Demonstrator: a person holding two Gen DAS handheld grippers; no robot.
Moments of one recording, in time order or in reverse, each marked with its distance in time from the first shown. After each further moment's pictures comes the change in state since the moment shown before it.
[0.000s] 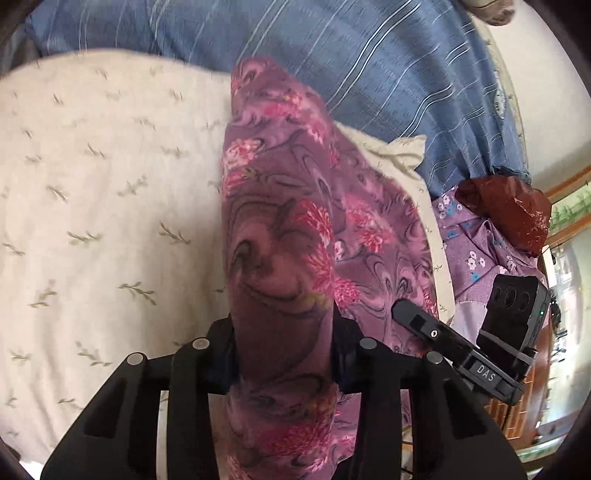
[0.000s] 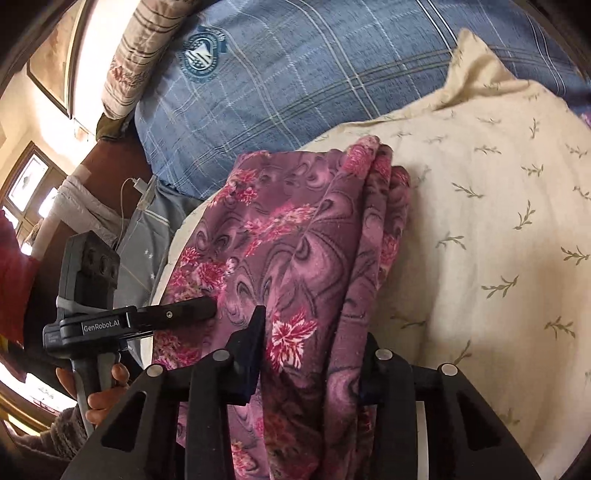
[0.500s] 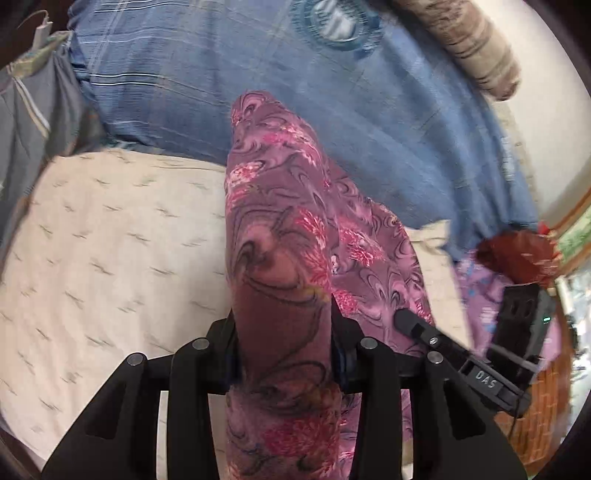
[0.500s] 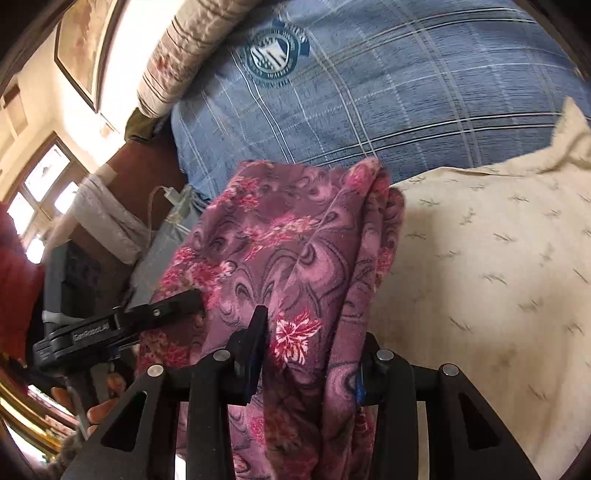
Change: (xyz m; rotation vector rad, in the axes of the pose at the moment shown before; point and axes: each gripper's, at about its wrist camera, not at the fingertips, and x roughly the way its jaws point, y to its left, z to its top) left arm -0.087 0.073 0.056 0.006 -0.213 0.140; right arm 0.061 0.108 0.042 -0.091 -0.078 0.039
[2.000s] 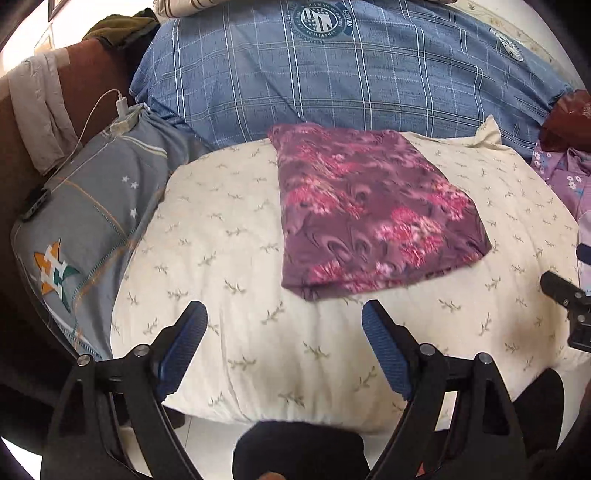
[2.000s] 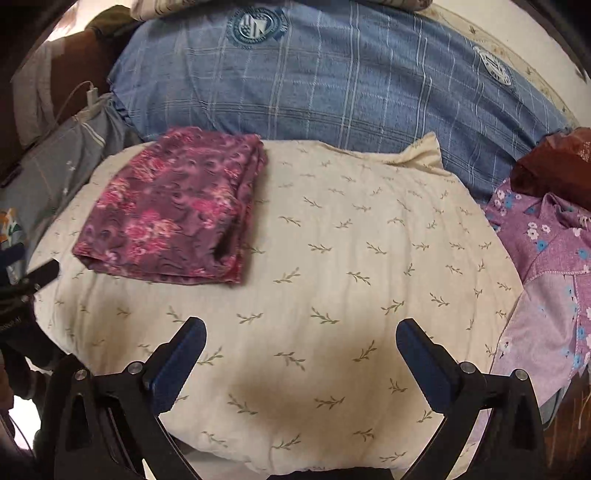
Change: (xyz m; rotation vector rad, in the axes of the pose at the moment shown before) left arm -0.072 -0.004 -0.179 0.301 -0.166 0.475; right arm -0.093 0.058 -0.161 -0.266 -0.003 -0.682
